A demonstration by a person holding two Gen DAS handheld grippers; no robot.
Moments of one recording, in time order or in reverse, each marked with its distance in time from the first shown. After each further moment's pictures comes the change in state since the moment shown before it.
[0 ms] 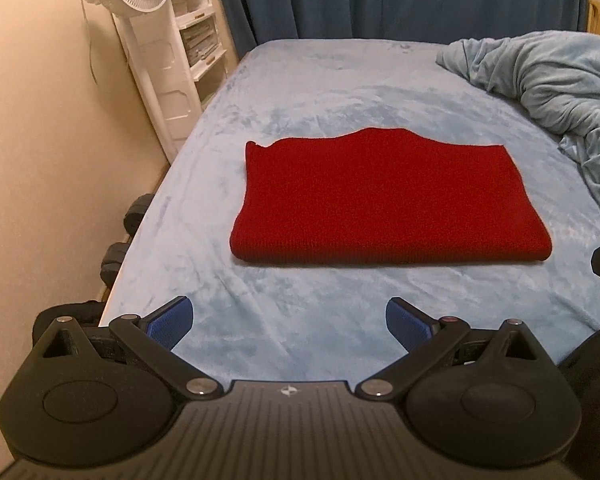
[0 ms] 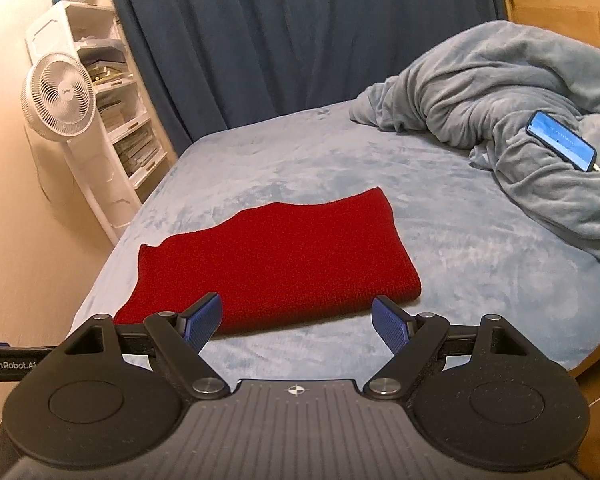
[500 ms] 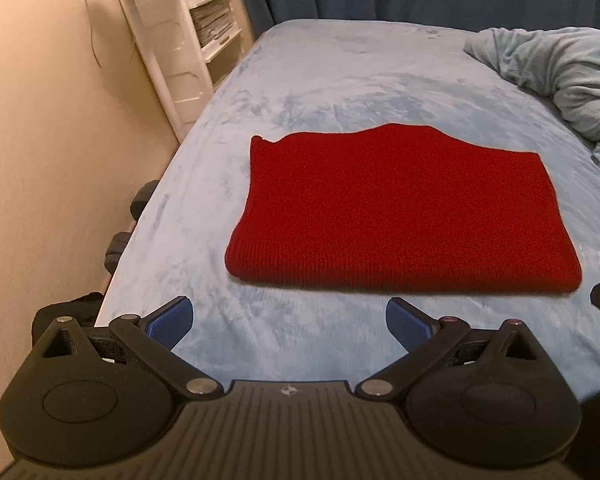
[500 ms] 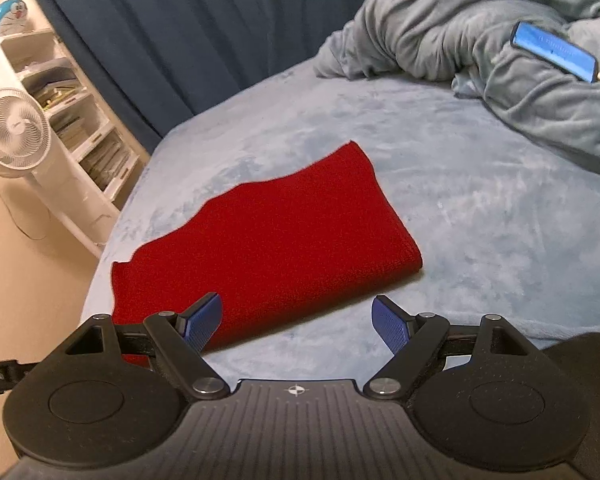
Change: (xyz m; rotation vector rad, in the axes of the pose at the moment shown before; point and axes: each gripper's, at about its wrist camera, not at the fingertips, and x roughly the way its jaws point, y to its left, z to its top) left arm 0.057 -0.015 0.052 -0.045 0.076 0.062; right arm 0.089 -0.052 0.007 0.209 0.105 0.013
